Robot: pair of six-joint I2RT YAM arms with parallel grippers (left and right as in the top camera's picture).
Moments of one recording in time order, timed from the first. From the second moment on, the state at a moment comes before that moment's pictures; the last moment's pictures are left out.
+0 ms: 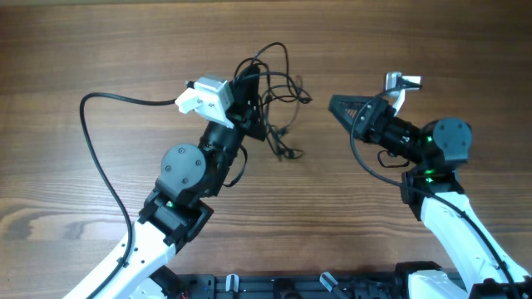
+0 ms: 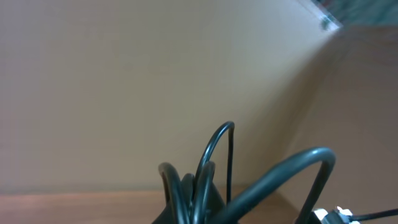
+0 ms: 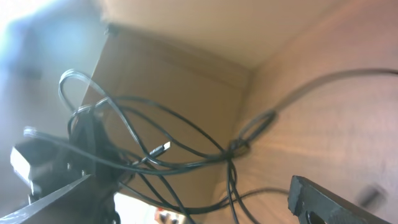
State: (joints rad) left arm -0.66 1.05 0.73 0.53 -0.20 -0.31; right arm 0.05 1.24 0.51 0.87 -1.00 1.26
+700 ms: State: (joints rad) left arm -0.66 1.11 0.73 0.68 0.27 -0.41; right arm 0.05 1.24 0.51 0.92 -1.08 1.07
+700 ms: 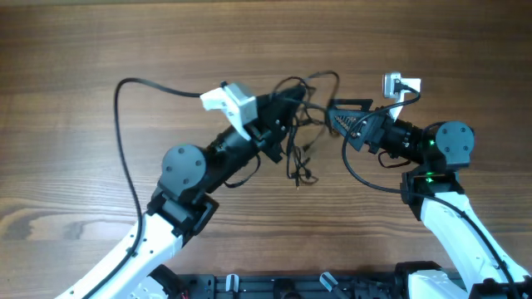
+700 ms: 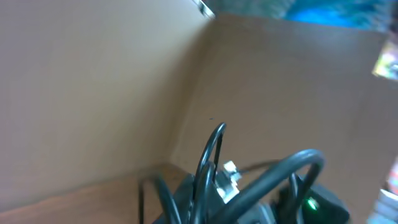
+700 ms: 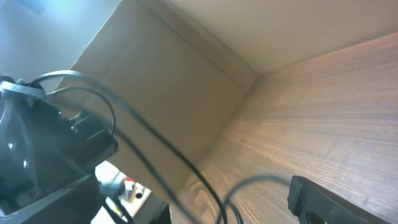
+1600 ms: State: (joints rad) left arm -0.66 1.16 0.73 0.68 0.52 -0.41; right arm 0.05 1.24 0.51 0.61 -0.90 1.09
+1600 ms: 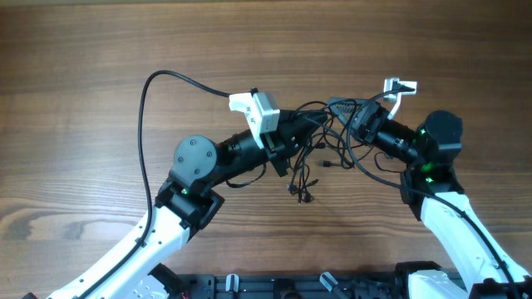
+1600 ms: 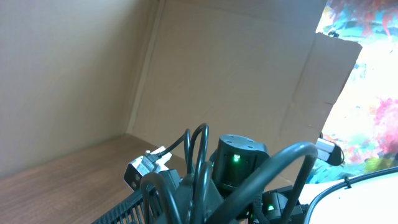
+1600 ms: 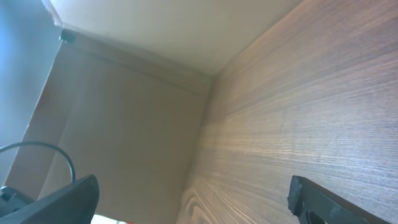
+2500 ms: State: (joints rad) left arm -0.52 1.16 0.73 0.90 0.20 -0.45; right arm 0.01 1.24 0.51 0.77 -1.04 0.98
